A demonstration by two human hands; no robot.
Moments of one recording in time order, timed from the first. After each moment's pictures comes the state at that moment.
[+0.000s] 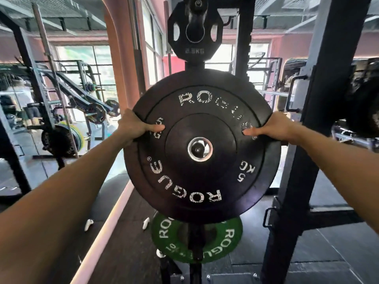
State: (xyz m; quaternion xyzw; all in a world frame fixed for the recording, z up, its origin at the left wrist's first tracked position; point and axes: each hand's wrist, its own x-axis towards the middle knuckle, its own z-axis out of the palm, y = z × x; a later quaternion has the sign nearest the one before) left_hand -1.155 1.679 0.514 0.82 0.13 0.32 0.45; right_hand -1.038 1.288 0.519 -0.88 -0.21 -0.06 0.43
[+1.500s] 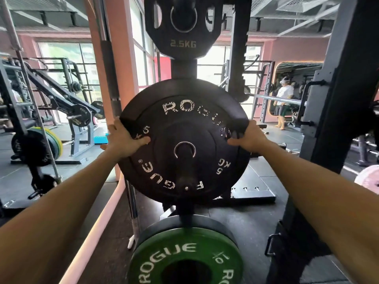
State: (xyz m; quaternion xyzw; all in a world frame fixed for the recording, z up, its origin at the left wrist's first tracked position) left_hand -1.006 1.703 0.491 0.87 0.22 0.33 0.29; right_hand -0.864 1.366 0.495 -0.91 -0.12 -0.13 0.38
